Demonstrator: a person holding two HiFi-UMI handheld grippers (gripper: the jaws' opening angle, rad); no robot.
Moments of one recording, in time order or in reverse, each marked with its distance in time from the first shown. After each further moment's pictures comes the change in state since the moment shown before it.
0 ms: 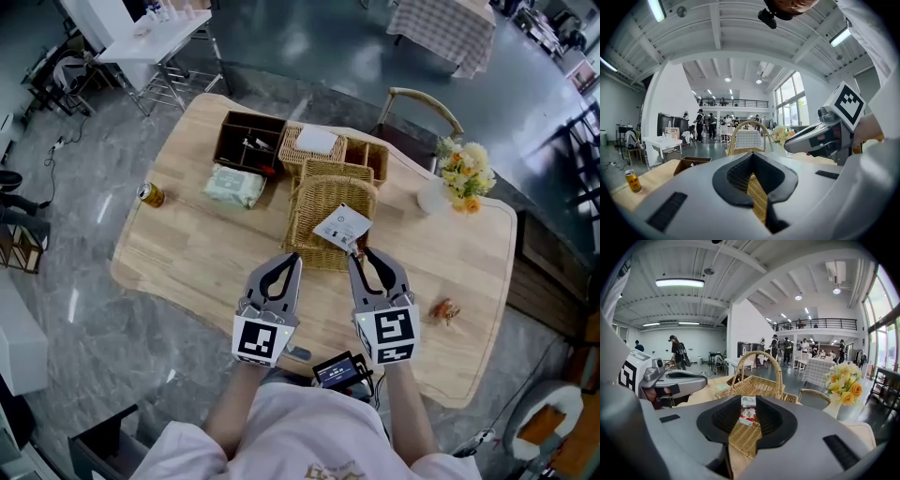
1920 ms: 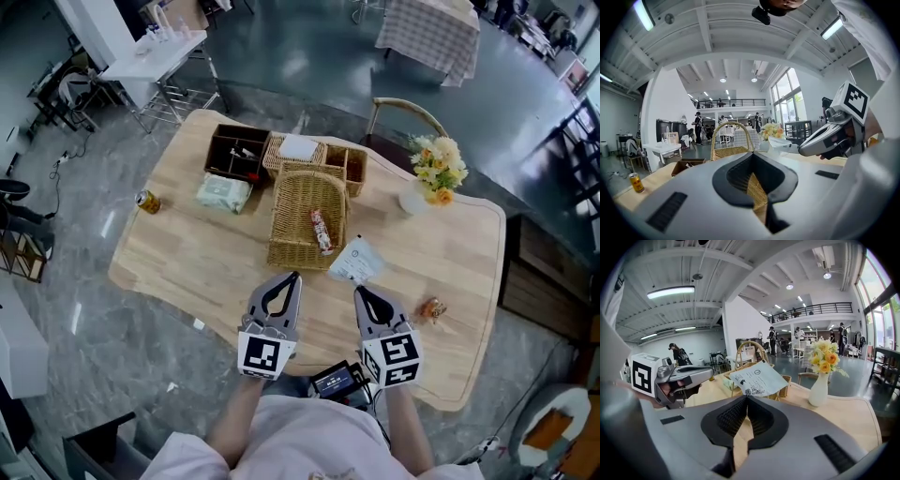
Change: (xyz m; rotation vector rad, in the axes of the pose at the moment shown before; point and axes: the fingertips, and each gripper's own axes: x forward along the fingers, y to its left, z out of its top) left arm -0.015 -0.078 -0.002 0.098 0.002 -0.010; right arm -0.089 -0.014 -0.070 0.139 0.058 0.052
